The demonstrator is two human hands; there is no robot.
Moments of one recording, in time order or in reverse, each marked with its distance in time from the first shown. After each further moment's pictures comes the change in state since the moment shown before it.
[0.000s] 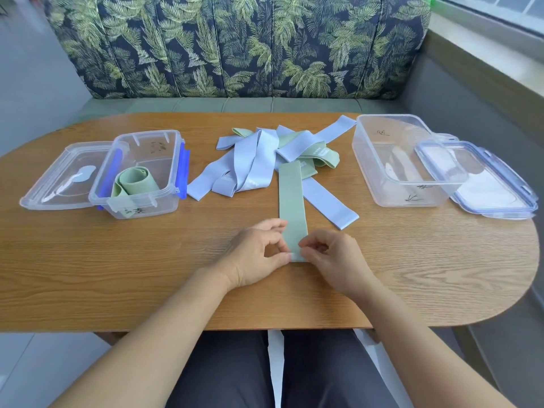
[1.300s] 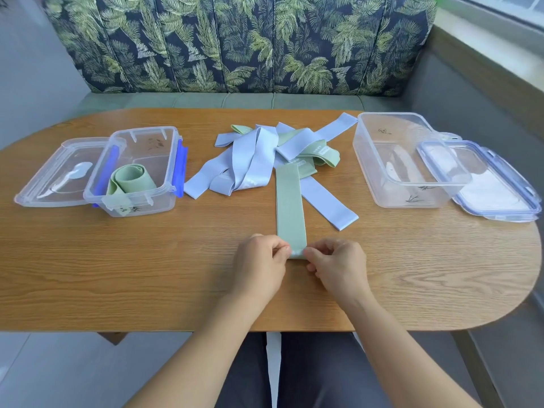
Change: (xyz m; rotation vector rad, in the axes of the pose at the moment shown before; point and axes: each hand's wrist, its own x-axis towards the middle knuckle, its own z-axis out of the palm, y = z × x) left_hand -0.010 0.038 0.030 0.051 0.359 -0.319; right_hand -0.009 -0.012 0.007 0.255 0.162 0.415
